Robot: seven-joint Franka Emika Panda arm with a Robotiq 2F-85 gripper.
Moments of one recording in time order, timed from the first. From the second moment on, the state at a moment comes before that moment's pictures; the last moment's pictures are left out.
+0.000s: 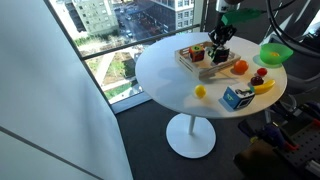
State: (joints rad) arm 0.08 0.29 -0.01 -2.02 -0.07 2.27 0.37
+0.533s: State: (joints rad) arm 0.08 0.34 -0.01 -1.96 -0.06 2.27 0.37
